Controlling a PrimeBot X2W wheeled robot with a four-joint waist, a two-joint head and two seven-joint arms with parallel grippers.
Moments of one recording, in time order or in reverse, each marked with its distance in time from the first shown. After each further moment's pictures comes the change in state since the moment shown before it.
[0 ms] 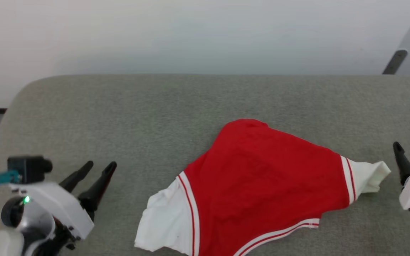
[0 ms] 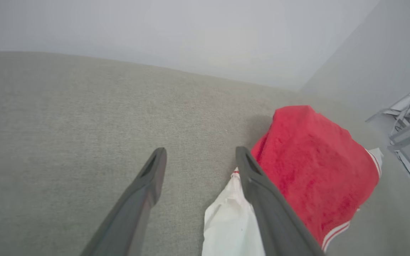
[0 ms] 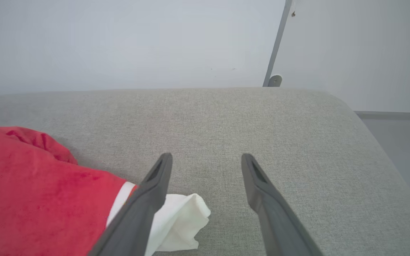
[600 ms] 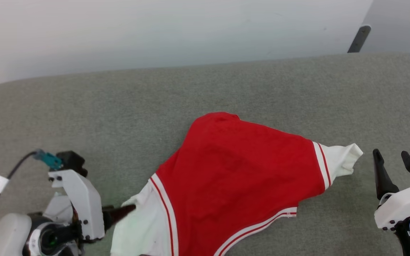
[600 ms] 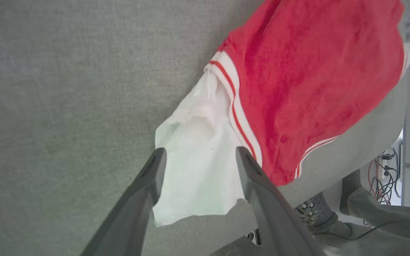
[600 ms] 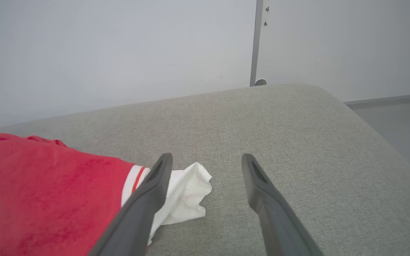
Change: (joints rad) left arm -0.117 0.071 -0.128 0.040 -0.174 0.185 0.586; right arm 0.155 0.198 -0.028 -0.211 -0.051 0.000 -0.137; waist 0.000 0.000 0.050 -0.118
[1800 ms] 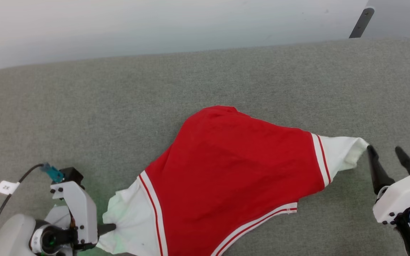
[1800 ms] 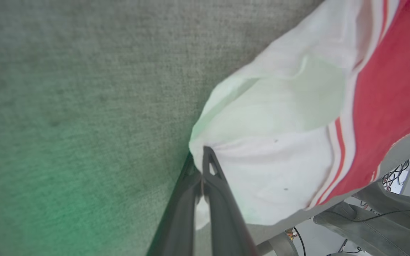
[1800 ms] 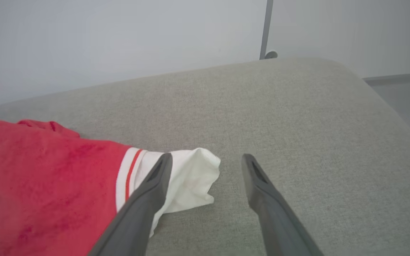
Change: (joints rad) left arm -0.086 -0.019 -0.083 0.372 0.012 -0.083 0.008; right arm -0.024 0.006 0.009 -0.080 0.011 0.000 0.158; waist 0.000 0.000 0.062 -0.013
